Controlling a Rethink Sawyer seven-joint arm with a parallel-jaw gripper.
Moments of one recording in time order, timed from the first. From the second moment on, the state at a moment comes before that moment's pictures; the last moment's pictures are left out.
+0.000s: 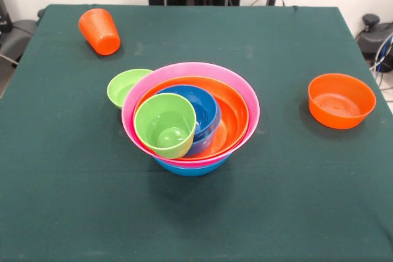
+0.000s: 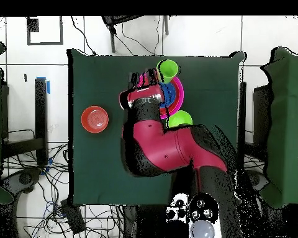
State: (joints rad) arm -0.30 -1.00 0.13 1.76 -0.73 -0.26 1.97
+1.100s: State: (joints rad) arm -0.41 -0.75 0.19 1.76 -0.55 -0.26 1.97
